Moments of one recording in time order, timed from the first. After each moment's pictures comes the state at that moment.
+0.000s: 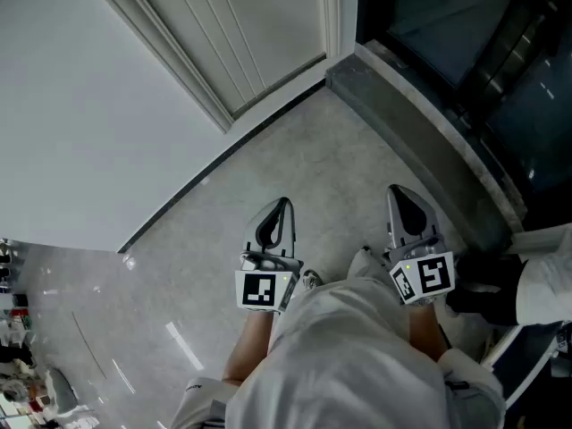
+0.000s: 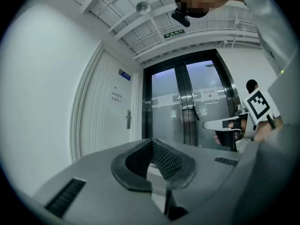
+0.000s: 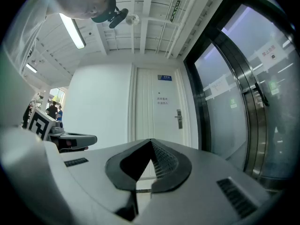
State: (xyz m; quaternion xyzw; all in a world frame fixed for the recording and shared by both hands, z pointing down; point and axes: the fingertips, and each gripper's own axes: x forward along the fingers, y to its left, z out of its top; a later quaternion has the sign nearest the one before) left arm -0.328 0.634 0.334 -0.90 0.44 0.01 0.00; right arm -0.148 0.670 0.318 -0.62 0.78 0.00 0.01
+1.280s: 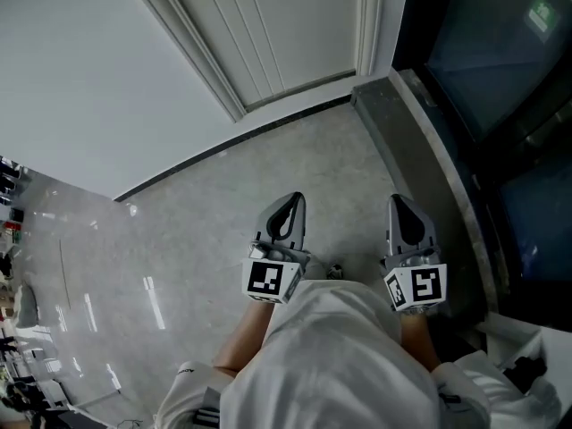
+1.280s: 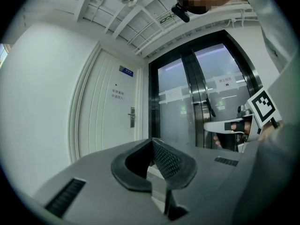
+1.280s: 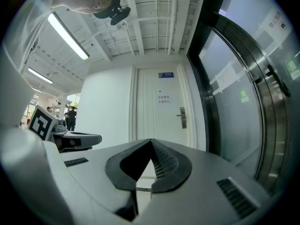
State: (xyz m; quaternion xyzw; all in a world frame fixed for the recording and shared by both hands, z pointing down) left arm -0.120 0.588 0.345 -0.85 0.53 0.00 -0.01; right arm 0.048 0.594 0.330 -0.54 0.84 0.00 0.01
